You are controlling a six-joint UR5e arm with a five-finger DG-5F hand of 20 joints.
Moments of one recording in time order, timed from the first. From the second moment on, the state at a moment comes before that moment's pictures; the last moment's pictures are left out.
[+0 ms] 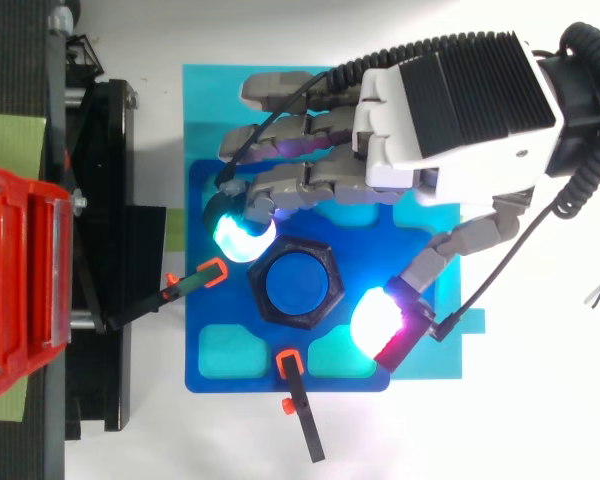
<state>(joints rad) 0.00 -2.27 -1.18 -2.92 -1.82 -1.01</state>
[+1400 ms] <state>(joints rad) -0.01 -2.26 -1.18 -2.92 -1.83 -1.01</state>
